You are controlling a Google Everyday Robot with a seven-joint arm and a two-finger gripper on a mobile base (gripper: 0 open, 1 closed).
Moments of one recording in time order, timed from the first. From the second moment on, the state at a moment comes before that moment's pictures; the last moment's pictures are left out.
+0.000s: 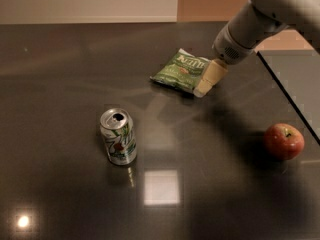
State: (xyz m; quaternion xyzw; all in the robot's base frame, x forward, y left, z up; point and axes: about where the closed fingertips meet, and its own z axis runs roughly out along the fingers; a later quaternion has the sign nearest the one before) arm 0.636 -0.138 0.881 -0.55 0.80 0.05 0.25
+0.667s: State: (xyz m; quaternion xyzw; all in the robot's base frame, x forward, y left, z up) arm 0.654 -0.102 0.846 -0.56 0.79 0.05 0.25
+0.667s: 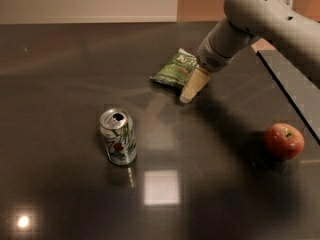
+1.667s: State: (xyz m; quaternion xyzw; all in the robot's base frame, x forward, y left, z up) arm 0.662 -0.101 0.834 -0.57 0.79 0.06 0.23
